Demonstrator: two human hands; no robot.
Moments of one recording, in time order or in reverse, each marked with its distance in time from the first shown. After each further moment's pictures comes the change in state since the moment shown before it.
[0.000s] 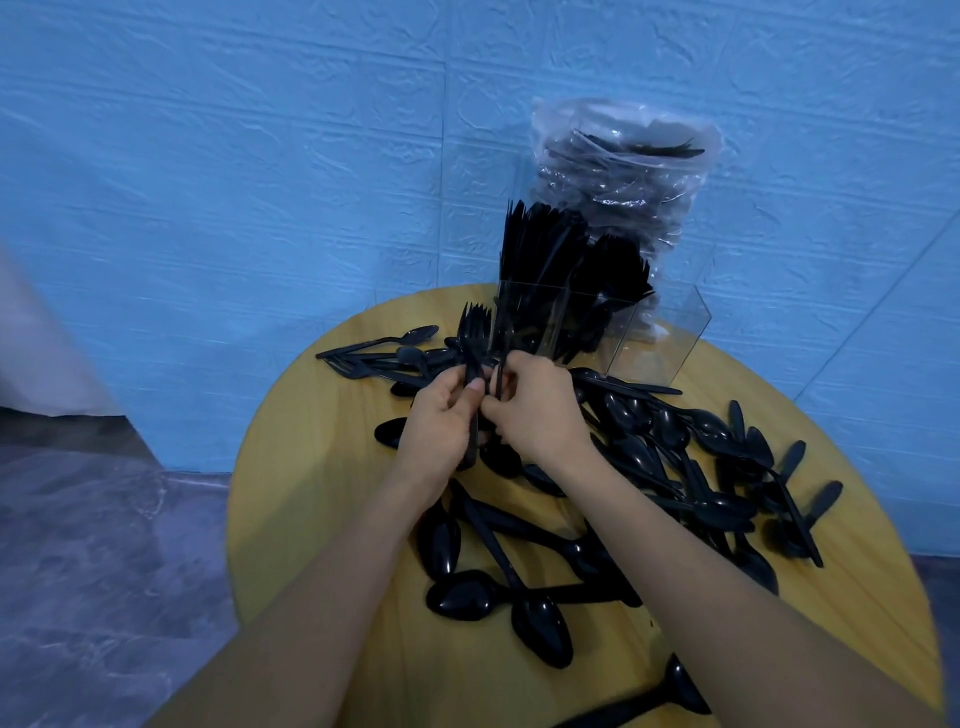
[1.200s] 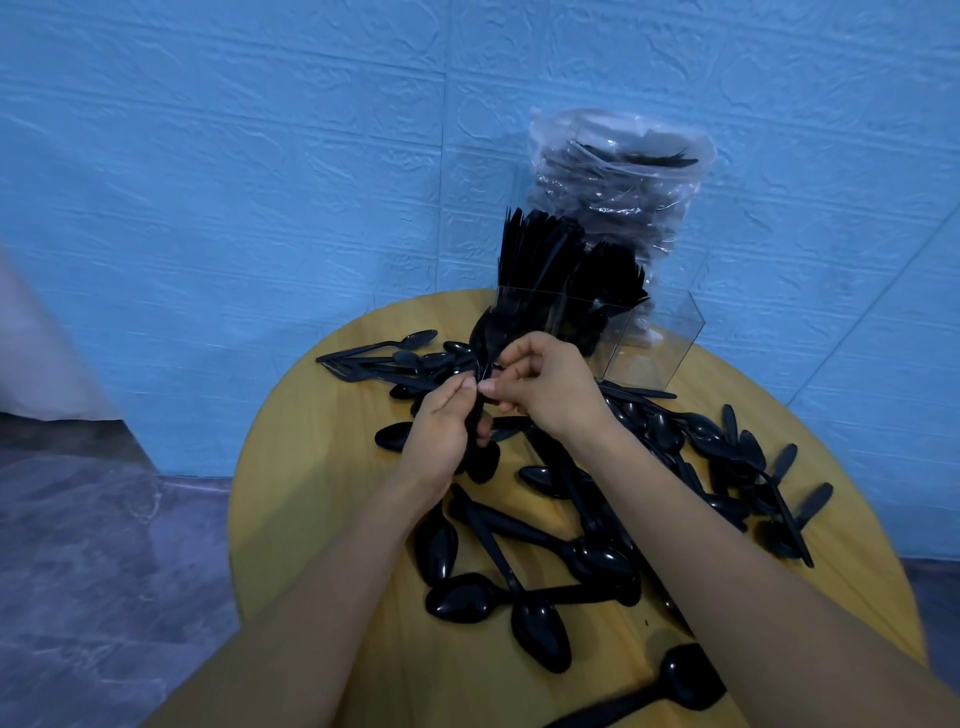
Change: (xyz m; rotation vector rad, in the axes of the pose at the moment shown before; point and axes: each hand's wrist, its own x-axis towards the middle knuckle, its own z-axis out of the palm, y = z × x) left_hand -0.005 0.006 0.000 -0.061 -0.078 0.010; right_hand 0.010 0.001 -0.023 0.428 -0.111 0.063
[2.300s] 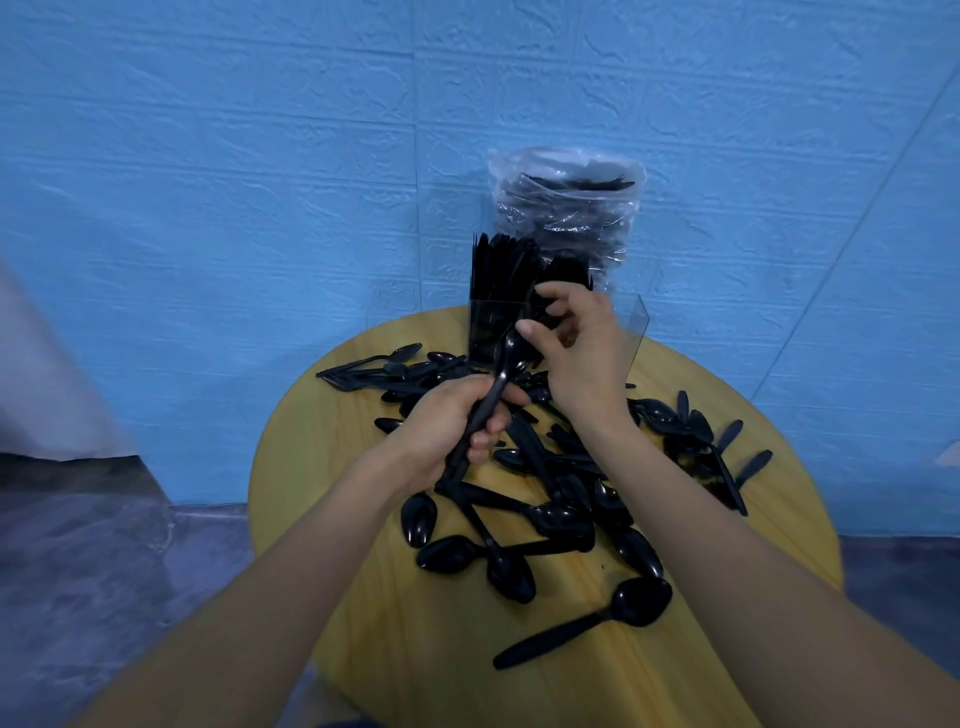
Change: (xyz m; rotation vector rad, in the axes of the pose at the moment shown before) left_hand -0.041 0.066 0.026 0.049 -0.320 -0.233; right_hand -0.044 -0.029 -0.036 -0.145 0.481 -0.366
